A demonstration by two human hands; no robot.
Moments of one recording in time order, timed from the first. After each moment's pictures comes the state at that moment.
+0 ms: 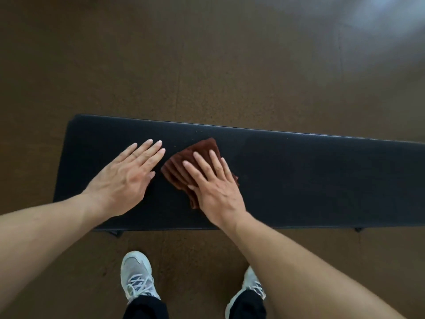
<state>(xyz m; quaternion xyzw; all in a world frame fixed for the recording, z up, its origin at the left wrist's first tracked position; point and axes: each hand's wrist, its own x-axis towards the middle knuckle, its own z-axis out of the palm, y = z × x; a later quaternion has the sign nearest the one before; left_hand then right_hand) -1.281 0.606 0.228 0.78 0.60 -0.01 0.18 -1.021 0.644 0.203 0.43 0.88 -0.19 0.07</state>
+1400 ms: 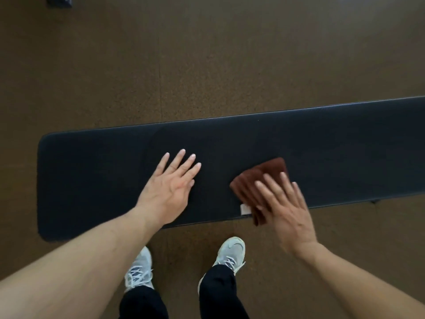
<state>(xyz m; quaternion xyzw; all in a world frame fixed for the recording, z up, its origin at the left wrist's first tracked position) -1.120 0.632 0.228 0.78 0.59 -0.09 0.21 -0.796 0.598 0.196 0.57 0.81 -0.14 0.03</state>
